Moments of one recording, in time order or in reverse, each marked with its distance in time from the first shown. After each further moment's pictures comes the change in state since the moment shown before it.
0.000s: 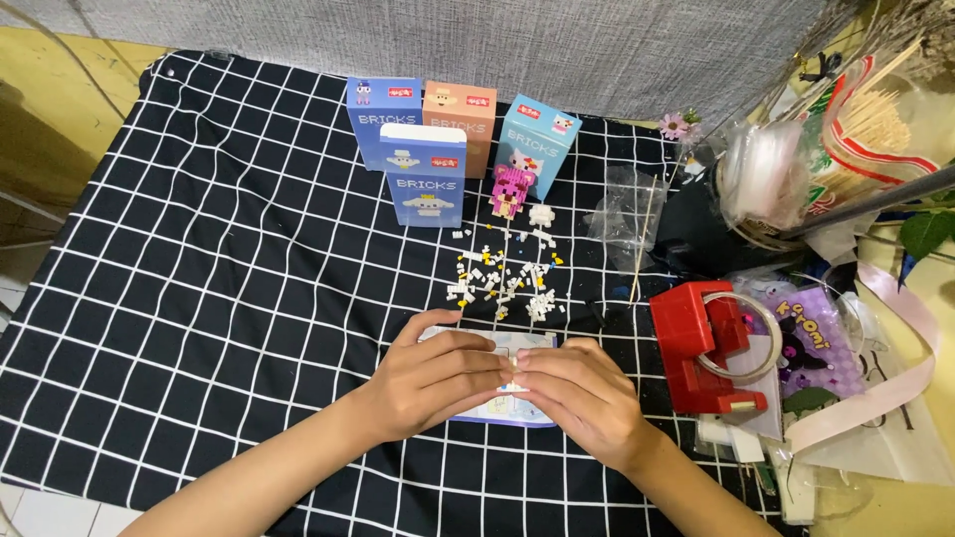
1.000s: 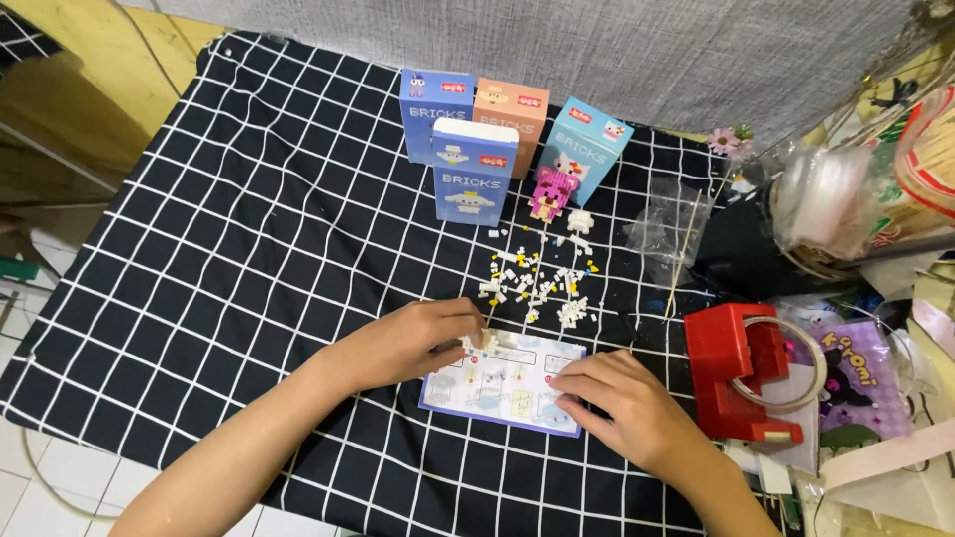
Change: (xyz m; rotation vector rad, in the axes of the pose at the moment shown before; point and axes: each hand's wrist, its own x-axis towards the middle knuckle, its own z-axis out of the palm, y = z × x) left_hand -0.028 -0.044 -0.036 -0.396 -0.583 -0.517; right_hand -0.026 0.027 -0.011 0.016 -0.508 0.333
